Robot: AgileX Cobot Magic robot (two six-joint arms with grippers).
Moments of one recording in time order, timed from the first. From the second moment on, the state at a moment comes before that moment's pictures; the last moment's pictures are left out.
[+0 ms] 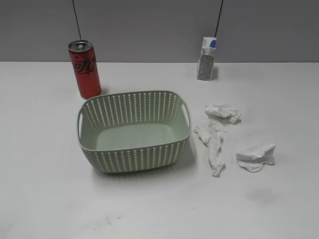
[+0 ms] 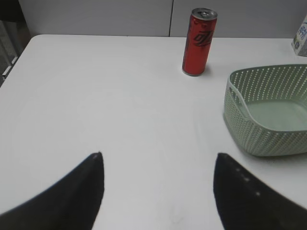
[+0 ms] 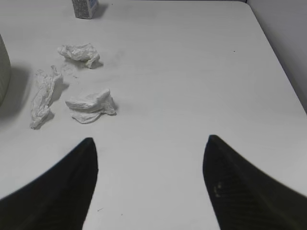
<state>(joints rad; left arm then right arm) 0.00 -0.01 -0.50 -0.15 1.03 0.11 0.06 0.00 -0.42 0.03 0.94 0.00</state>
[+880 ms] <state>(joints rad) 0.00 0.41 -0.60 -0.28 0.83 0.19 0.06 0.00 -0.42 0.03 0.94 0.00</state>
